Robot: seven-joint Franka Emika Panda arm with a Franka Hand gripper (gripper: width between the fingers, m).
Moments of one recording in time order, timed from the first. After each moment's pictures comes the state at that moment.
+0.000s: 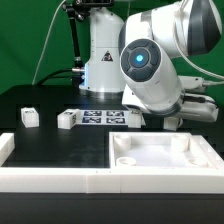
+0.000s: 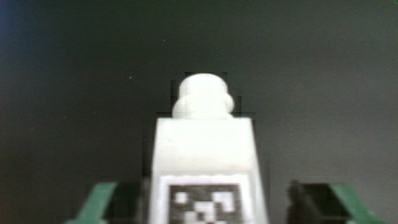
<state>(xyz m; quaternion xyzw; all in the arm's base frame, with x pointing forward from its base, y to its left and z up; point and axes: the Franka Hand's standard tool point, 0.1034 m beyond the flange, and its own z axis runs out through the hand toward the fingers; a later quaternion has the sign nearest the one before) 0.357 0.150 0.010 -0.86 0.22 0.44 0.13</state>
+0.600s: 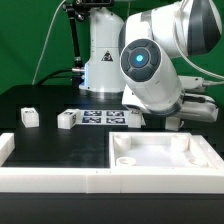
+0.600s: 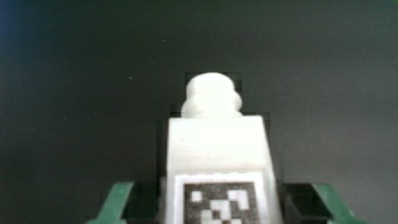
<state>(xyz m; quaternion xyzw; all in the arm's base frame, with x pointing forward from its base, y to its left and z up) 0.356 0.150 0.010 -0.86 0.22 0.44 0.13</state>
